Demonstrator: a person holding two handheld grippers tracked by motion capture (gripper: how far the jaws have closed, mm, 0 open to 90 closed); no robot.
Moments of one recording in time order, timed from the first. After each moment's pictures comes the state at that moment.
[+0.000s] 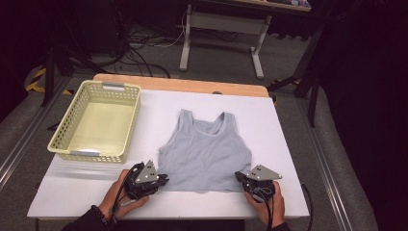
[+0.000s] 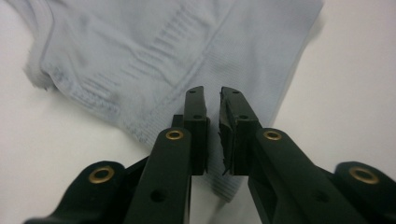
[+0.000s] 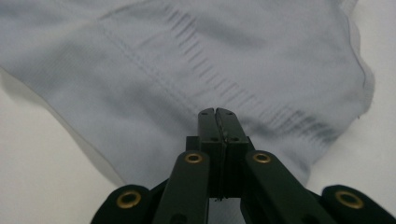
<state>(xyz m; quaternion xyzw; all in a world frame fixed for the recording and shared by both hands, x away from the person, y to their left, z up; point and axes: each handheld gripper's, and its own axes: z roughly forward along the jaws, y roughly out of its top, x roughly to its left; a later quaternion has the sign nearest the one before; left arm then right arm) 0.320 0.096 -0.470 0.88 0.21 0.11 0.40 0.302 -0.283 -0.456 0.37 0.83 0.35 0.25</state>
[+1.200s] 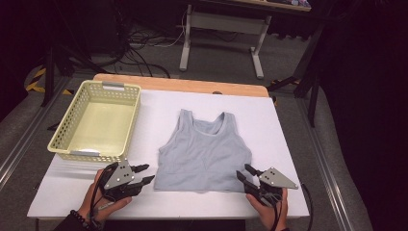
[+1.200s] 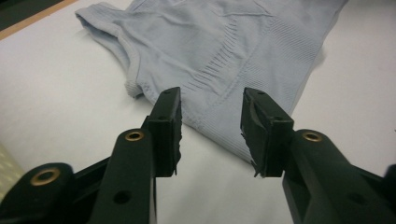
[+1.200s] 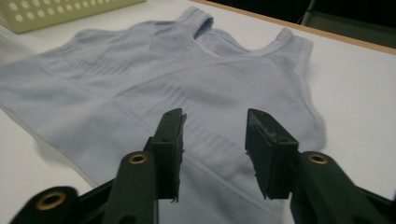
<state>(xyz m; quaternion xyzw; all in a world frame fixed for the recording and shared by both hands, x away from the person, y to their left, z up) 0.300 0.149 -0.444 0.84 0.22 0.19 0.46 0.288 -0.286 -0.439 0.37 0.75 0.46 0.28</state>
